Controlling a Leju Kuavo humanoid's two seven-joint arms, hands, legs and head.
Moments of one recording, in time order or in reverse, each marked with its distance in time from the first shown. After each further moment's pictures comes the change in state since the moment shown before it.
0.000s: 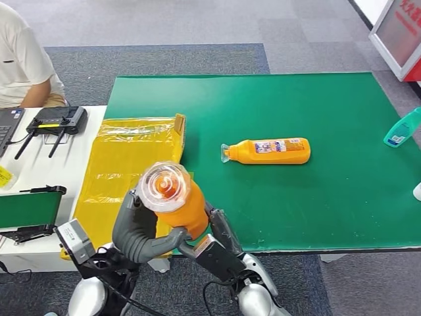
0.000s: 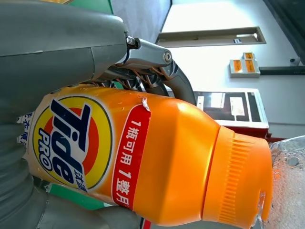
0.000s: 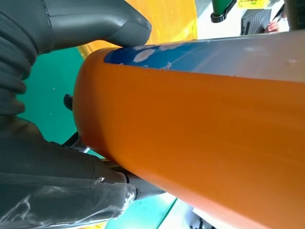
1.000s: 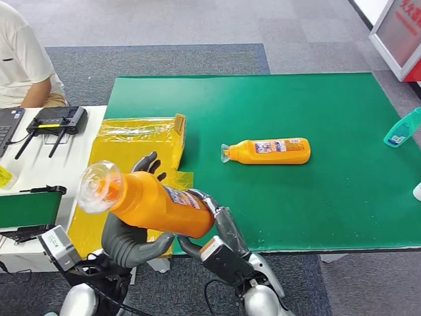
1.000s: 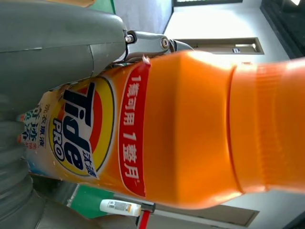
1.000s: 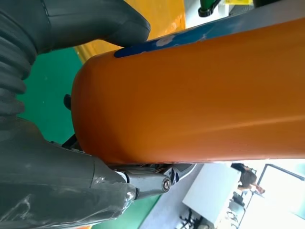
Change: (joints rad) left arm 0.061 -0.023 0.068 -0.041 -0.003 -0.042 -0.021; right arm 0.028 -0.006 -0.026 -0.090 0.017 0.006 -0.004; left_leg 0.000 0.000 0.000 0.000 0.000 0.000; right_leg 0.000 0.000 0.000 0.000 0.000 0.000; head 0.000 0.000
